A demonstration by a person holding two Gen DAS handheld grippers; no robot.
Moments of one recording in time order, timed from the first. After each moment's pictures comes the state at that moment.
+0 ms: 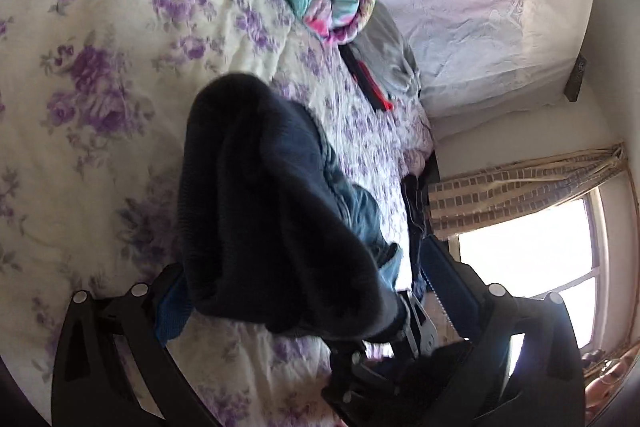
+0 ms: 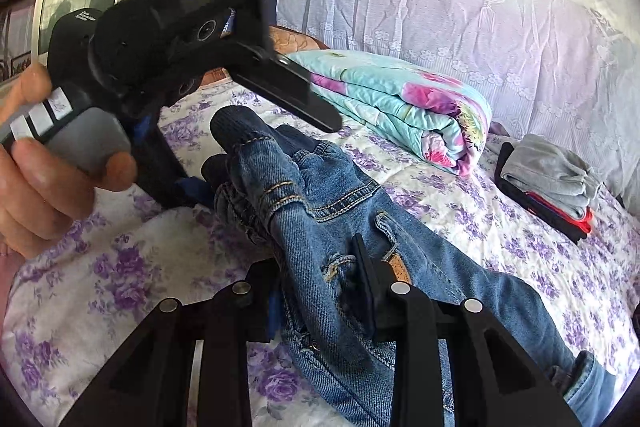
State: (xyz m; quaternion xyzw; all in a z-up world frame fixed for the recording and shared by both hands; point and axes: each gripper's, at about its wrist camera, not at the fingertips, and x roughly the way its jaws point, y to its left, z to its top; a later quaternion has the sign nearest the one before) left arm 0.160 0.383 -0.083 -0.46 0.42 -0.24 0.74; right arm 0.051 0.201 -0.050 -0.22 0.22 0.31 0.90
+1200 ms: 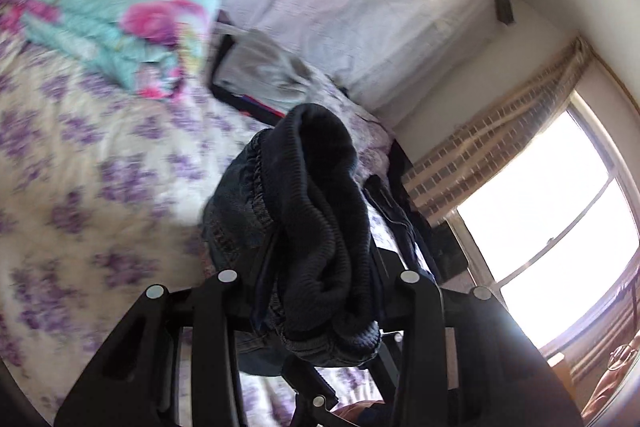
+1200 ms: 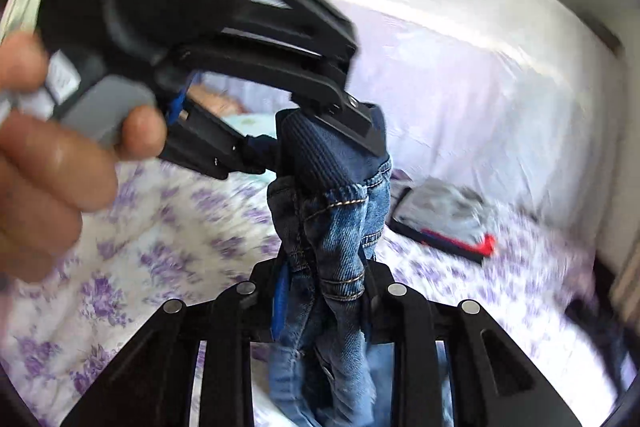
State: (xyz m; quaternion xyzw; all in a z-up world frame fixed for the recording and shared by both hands) left arm 0.136 0.251 0.061 -0.32 0.33 -0.31 0.83; right arm -0.003 0.111 0.019 -0.16 0.11 0.18 0.96
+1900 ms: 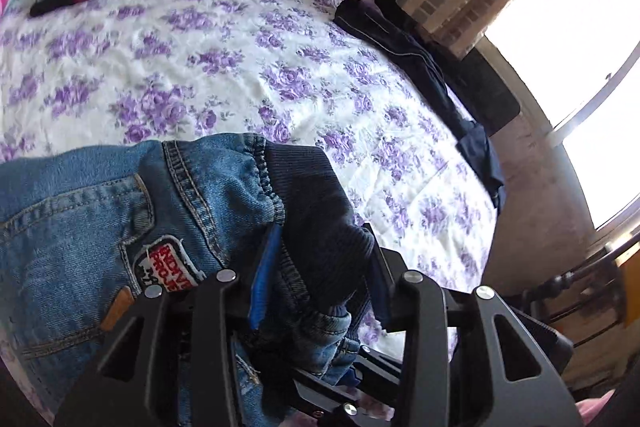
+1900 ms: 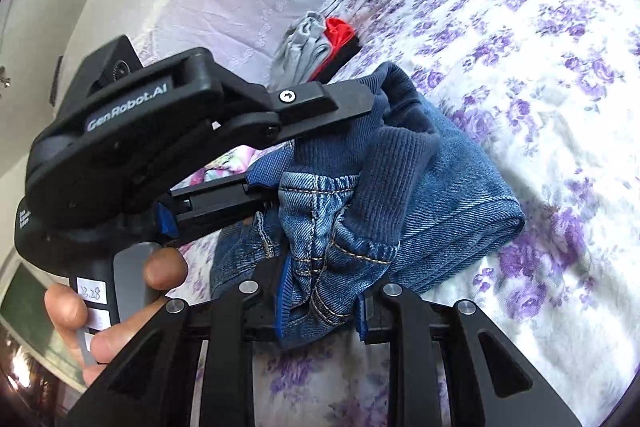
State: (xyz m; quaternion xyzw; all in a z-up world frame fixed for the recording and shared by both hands) left arm 0.180 -0.050 -0.022 -0.07 0.48 -0.37 0.79; right arm 0.058 -0.143 -0.106 0.37 0.29 0.15 0.87
